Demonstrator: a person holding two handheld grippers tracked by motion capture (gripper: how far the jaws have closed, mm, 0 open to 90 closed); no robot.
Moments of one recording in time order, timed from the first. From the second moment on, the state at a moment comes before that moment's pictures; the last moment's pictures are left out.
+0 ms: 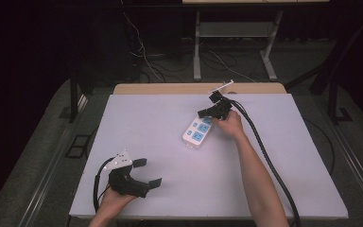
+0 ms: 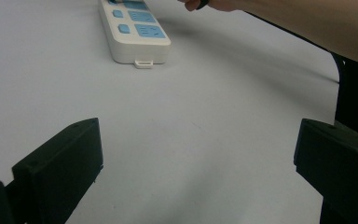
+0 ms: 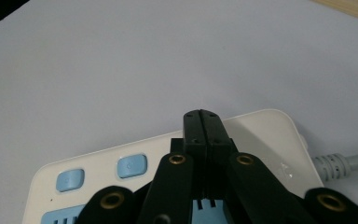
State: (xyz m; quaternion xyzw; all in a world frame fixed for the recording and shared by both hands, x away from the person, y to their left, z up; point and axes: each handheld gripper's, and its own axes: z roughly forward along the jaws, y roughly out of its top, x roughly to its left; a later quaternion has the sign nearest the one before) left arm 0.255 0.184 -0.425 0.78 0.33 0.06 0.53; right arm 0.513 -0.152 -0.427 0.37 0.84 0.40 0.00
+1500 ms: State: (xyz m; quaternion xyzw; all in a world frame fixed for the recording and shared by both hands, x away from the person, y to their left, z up) left arm 0.257 0.182 -0.426 0.78 0.33 0.05 0.53; right arm 0.489 -0.151 -0.386 0.35 0.86 0.36 0.05
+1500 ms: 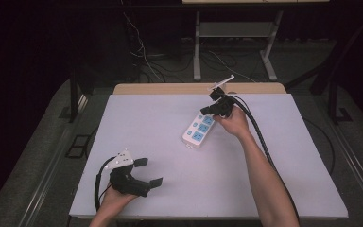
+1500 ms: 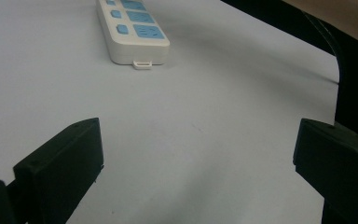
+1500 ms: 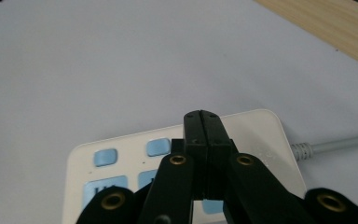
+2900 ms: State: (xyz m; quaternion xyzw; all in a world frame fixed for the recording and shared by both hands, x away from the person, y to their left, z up) left arm 0.258 0.178 -0.428 0.78 0.33 0.04 0.53; right arm 0.400 -0.236 -0.337 0.39 0.82 0.41 0.06
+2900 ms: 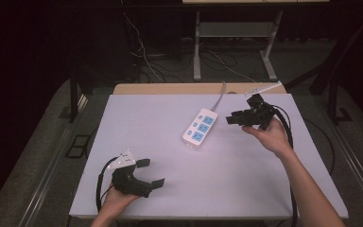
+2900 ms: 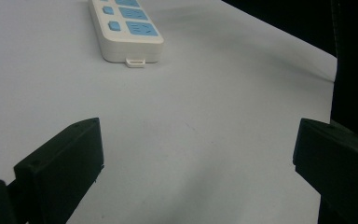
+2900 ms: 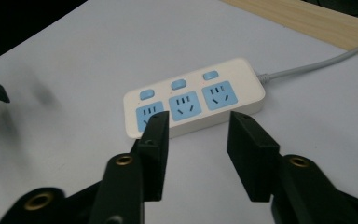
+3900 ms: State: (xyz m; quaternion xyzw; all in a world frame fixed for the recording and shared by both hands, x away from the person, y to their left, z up) left arm 0.258 0.177 -0.429 0.78 0.33 0.04 0.52; right arm 0.303 -0.271 -0.377 0.40 0.80 0.45 0.03
